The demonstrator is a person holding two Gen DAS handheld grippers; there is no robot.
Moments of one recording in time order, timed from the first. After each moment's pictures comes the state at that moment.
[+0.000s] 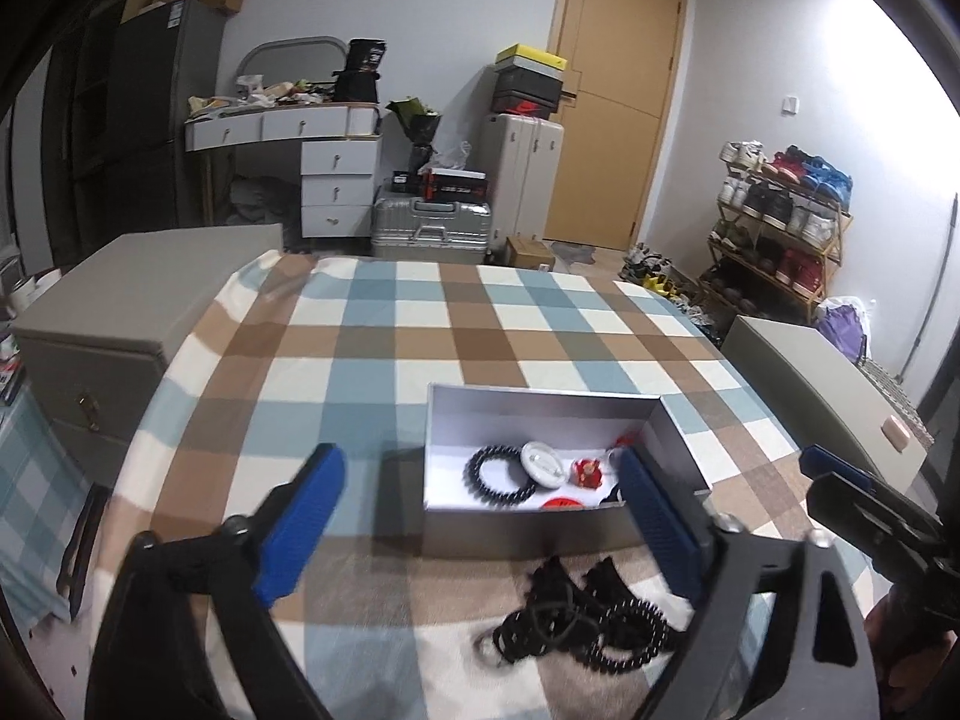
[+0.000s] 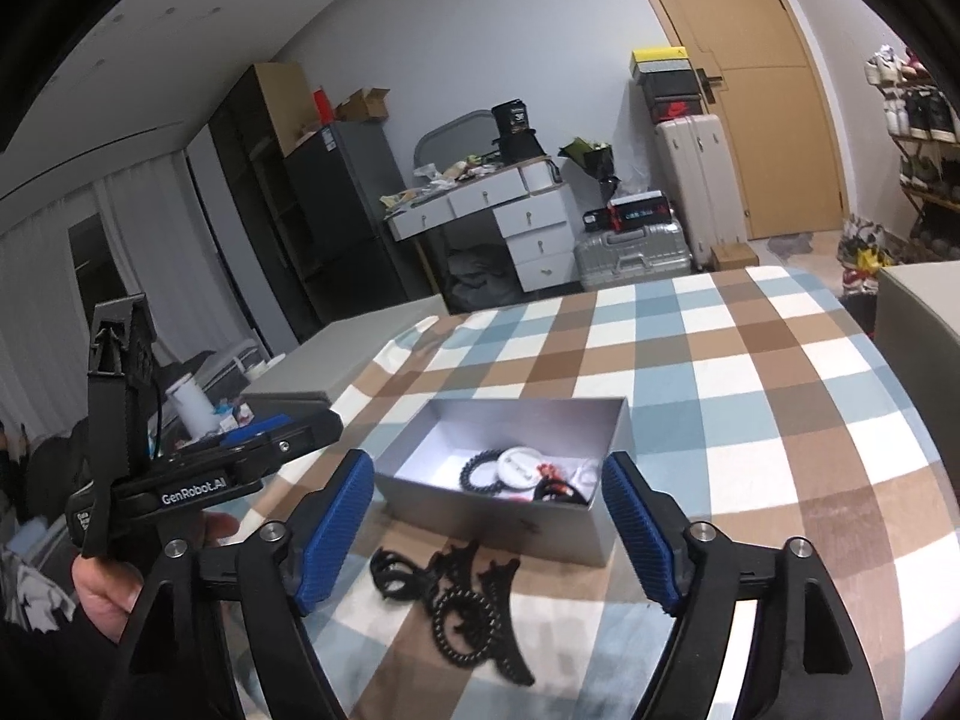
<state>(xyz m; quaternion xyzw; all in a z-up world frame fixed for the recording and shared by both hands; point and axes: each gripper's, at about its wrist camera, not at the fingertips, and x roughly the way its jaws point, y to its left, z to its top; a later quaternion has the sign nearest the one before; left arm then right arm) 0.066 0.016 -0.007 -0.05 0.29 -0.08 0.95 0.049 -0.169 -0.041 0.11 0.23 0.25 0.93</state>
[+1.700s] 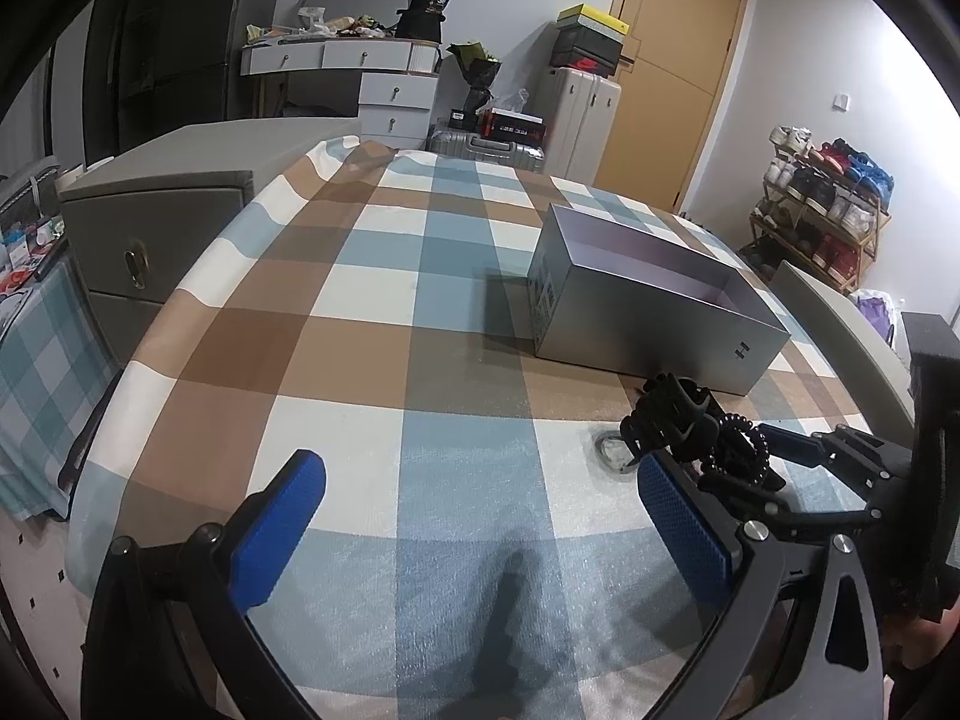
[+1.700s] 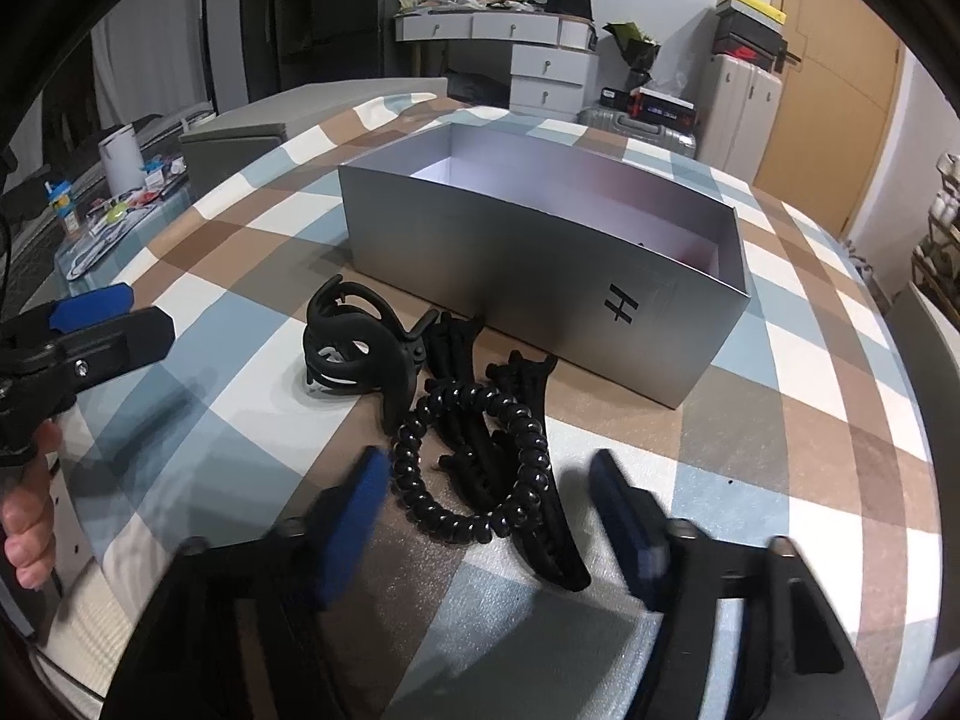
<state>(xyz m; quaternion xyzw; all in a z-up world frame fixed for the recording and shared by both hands) 0.005 0.061 -0.077 -0.09 0.35 -0.05 0.93 0.051 -0.077 -0.129 -0.12 0.37 0.20 0.90</state>
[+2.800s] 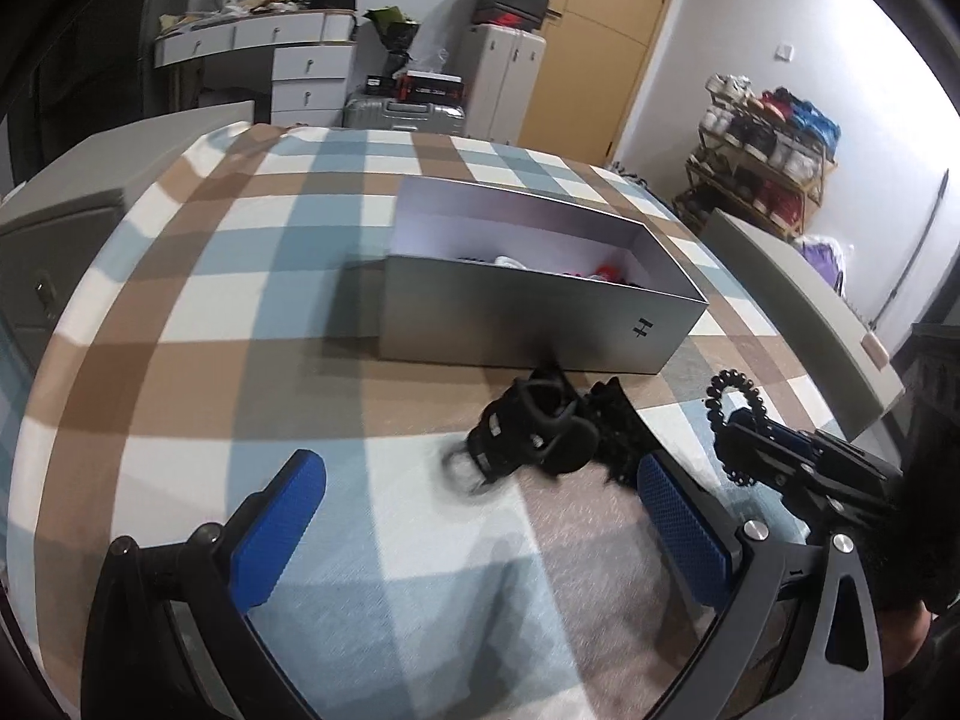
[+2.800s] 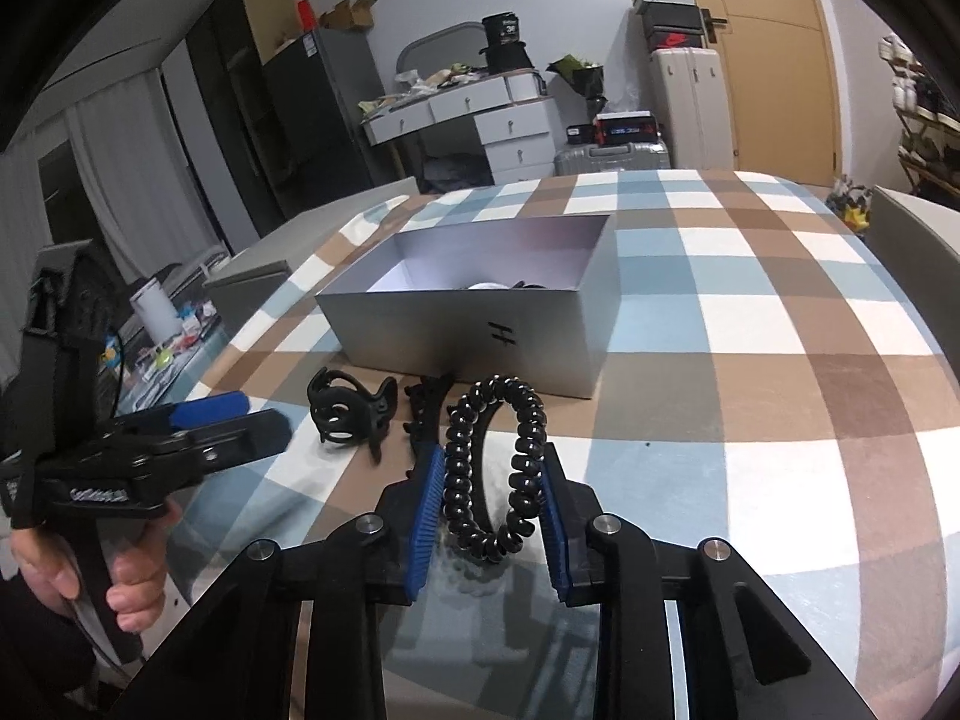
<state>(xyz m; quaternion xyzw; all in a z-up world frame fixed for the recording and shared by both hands) 0.040 0.003 -0.070 -0.06 0.39 -0.13 0.91 0.030 -0.156 -0.109 0.05 0.32 0.23 0.92</state>
